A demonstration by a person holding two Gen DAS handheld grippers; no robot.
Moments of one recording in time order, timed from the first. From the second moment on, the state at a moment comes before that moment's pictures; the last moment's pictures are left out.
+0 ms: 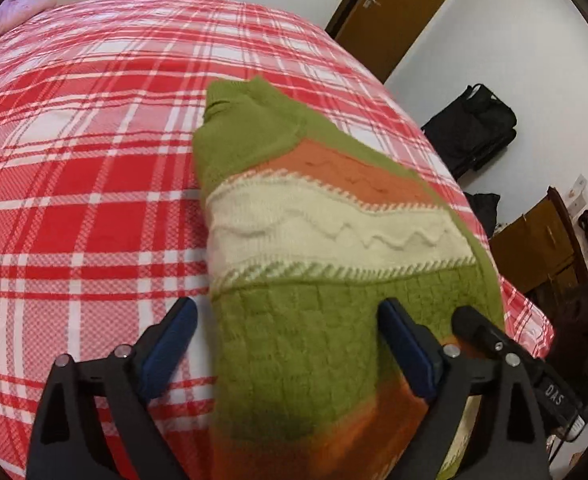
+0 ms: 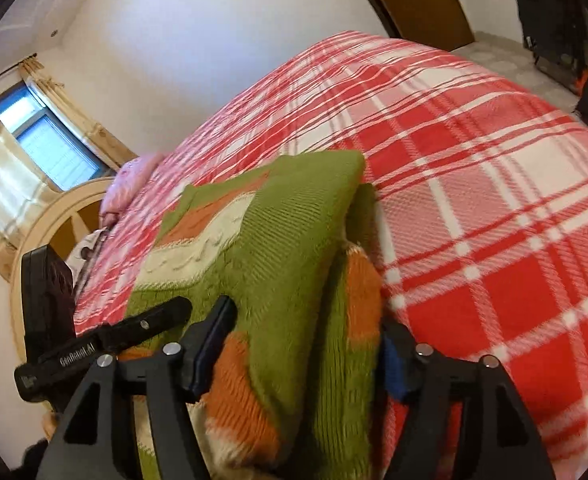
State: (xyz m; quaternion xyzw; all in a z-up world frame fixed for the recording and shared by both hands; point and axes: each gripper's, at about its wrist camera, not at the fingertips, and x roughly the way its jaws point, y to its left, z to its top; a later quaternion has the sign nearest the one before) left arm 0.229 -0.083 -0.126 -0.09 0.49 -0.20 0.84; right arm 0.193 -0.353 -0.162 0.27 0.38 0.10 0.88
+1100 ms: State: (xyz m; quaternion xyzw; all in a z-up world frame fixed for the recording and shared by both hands) left arm 0.145 -0.043 -0.068 -0.01 0.43 -0.13 0.89; right arm 0.126 -0.229 -0.097 0.17 0.34 0.15 0.91
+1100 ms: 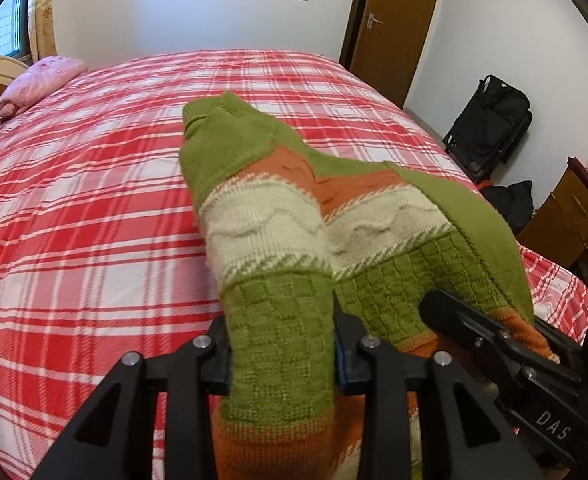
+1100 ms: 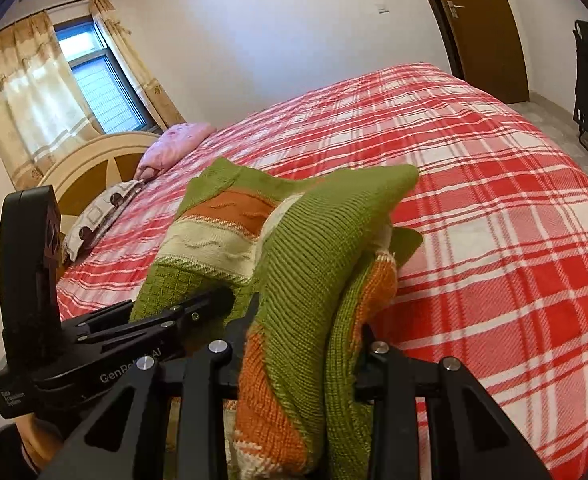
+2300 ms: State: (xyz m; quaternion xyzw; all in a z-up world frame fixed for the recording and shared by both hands) left arm 0.160 -0.235 -0.101 0.14 0.40 -0.30 0.86; right arm 0.057 -0.396 -0.137 0.30 0.29 -0.12 0.90
